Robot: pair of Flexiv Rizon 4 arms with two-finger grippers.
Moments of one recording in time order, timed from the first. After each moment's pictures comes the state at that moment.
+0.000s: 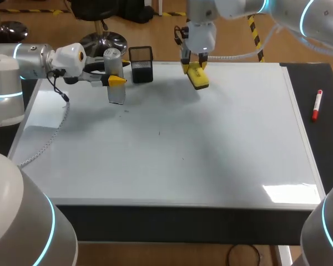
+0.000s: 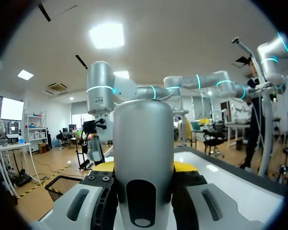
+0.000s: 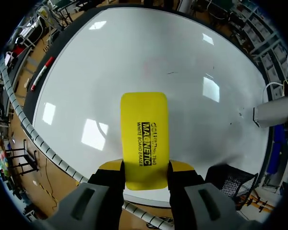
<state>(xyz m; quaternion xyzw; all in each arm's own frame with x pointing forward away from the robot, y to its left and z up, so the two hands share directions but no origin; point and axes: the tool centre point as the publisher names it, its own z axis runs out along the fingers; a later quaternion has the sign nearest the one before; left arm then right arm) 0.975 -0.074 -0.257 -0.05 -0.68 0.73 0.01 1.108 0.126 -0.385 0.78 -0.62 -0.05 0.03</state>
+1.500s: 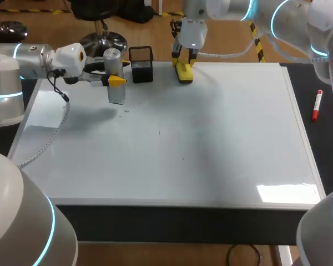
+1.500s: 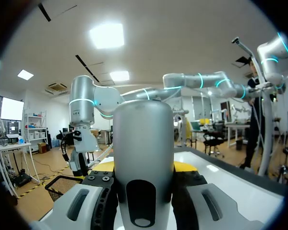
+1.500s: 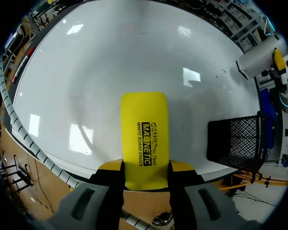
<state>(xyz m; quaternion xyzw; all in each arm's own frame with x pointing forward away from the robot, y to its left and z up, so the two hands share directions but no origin) 0.975 -0.074 -0.257 -0.05 -0.68 0.73 0.01 1.180 0.162 -0.421 0.73 -0.67 -0.10 -0.01</state>
